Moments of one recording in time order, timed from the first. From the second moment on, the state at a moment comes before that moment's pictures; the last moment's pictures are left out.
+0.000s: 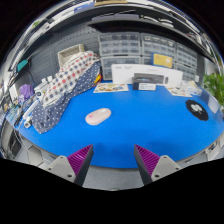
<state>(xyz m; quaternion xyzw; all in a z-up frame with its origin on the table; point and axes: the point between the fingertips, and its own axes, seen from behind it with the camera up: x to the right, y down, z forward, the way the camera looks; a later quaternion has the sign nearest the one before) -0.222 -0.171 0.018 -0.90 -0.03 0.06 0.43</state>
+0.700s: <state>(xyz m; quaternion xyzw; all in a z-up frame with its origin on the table) -0.335 0.010 -0.014 -0.92 -0.03 0.04 0.40</state>
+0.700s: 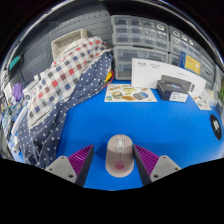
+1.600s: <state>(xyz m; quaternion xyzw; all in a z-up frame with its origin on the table) -0.188 0.028 0.062 -0.92 -0.08 0.04 0.39</state>
